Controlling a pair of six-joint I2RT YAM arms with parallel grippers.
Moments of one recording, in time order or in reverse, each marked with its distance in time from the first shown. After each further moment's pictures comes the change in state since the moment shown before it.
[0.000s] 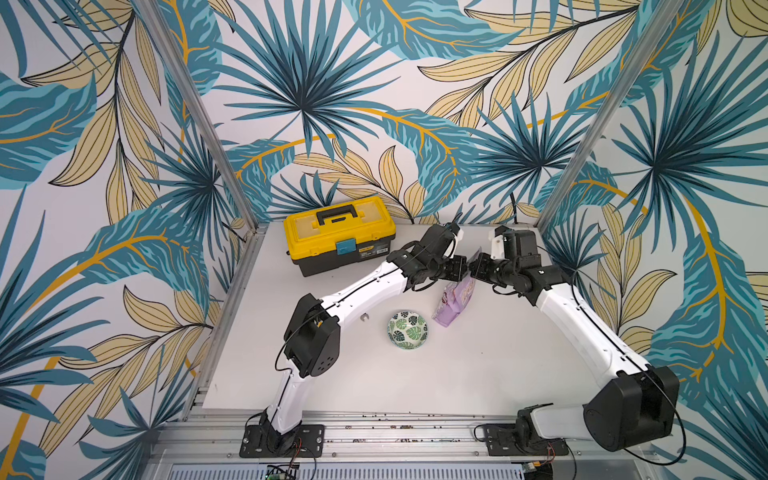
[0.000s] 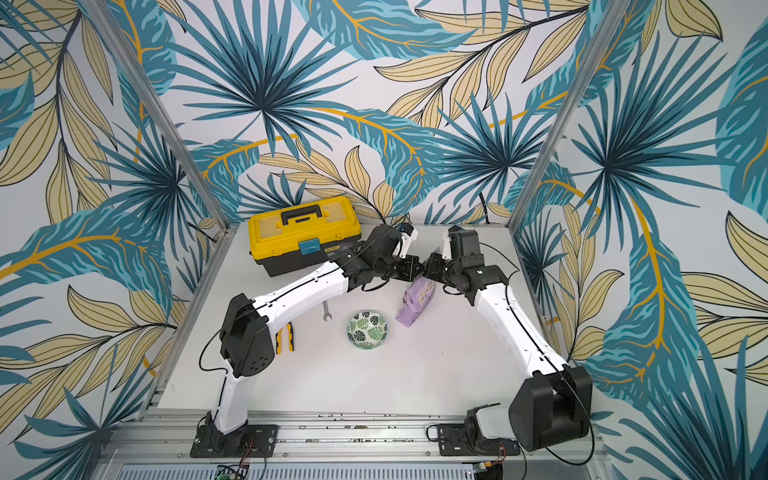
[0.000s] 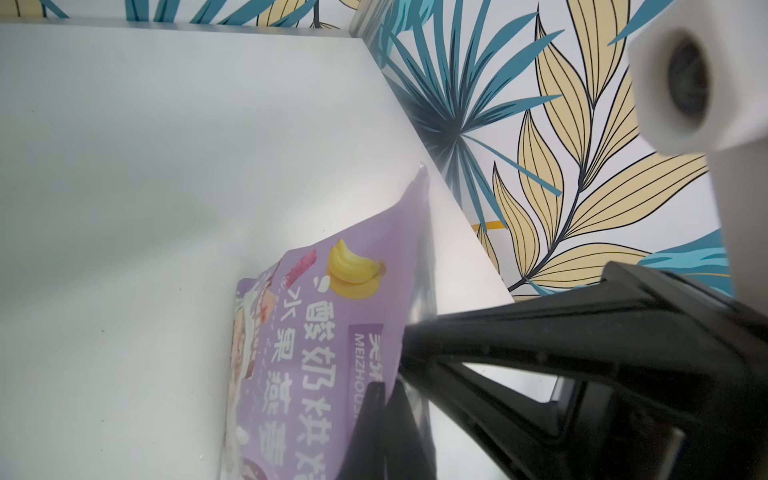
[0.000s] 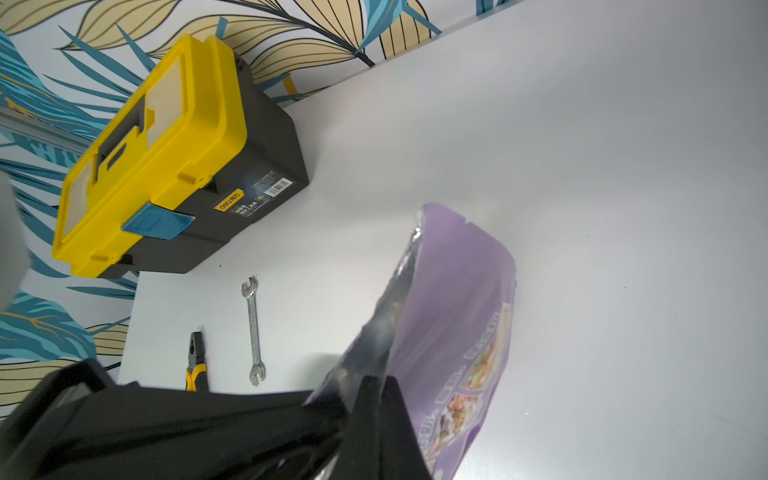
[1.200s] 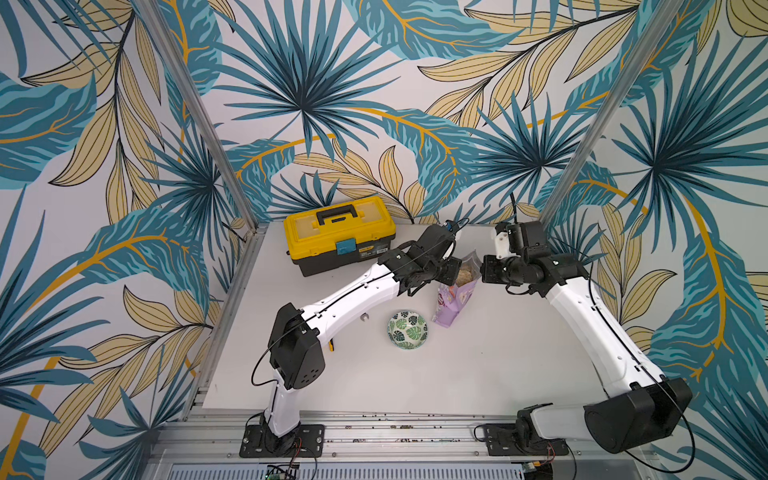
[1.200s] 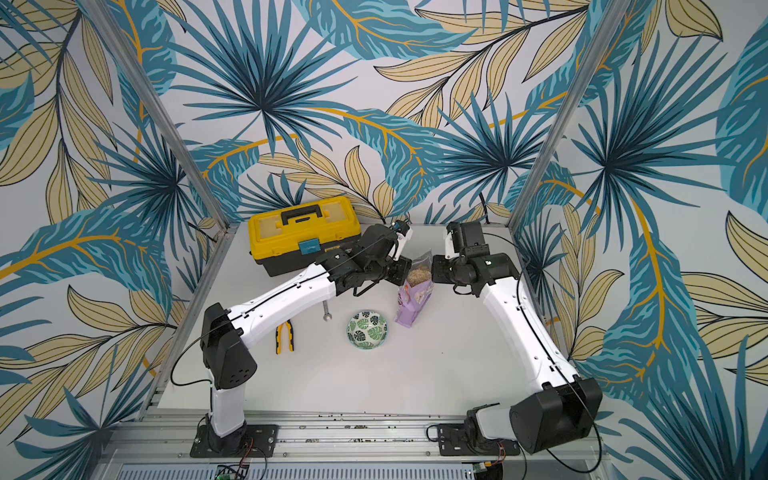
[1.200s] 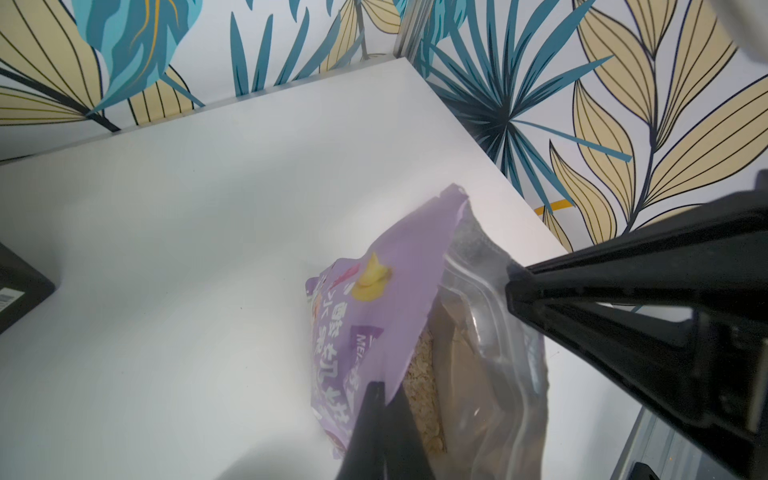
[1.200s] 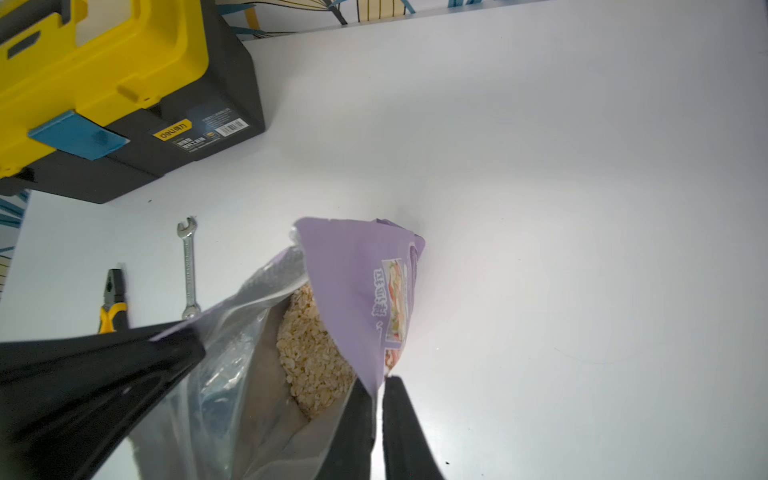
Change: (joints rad) left arm -0.035 -0.137 -0.029 -0.172 -0.206 0.173; right arm 0.014 0.002 0.180 -0.299 0.065 -0.214
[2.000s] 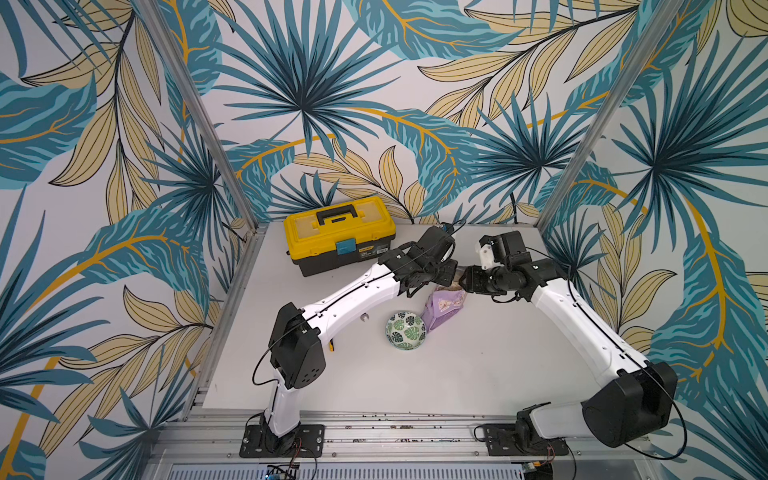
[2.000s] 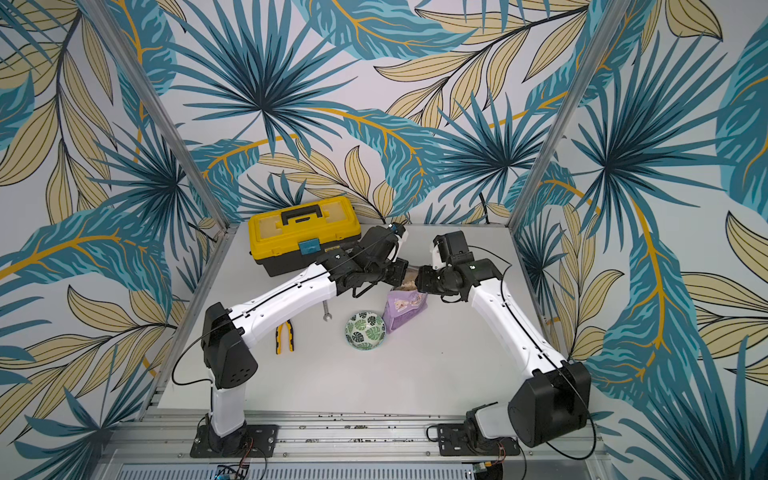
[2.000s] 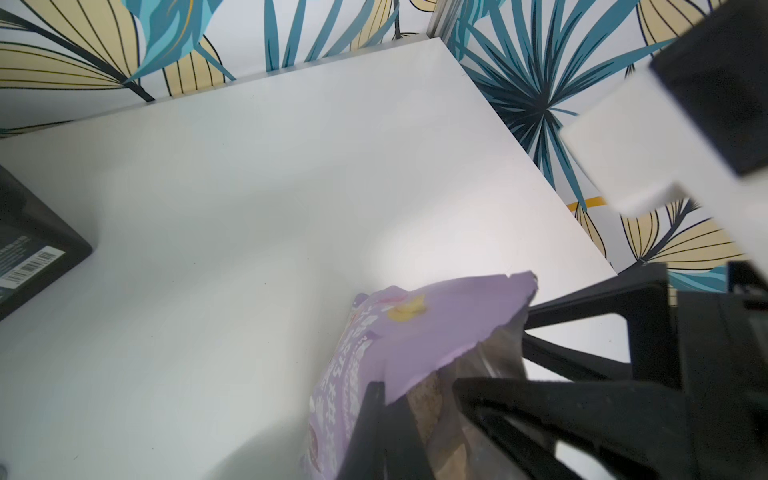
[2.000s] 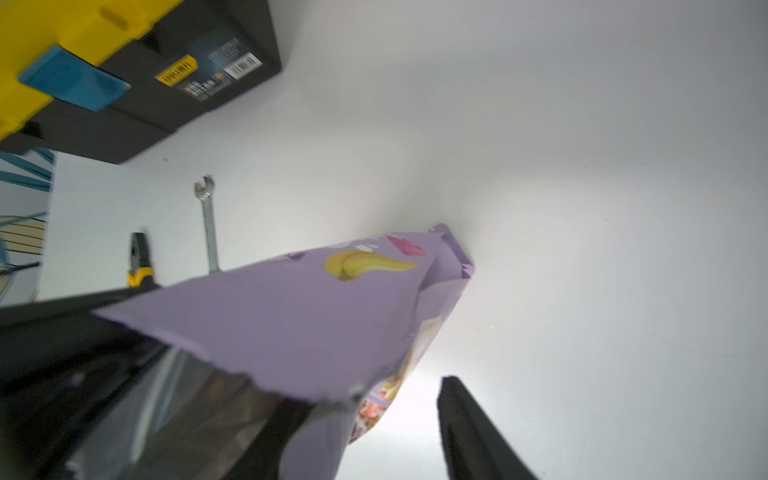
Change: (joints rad) left arm -0.003 0.006 0.000 -0.031 -0.067 -0.034; right arm 0.066 0.043 -0.092 0.022 -0.012 0.094
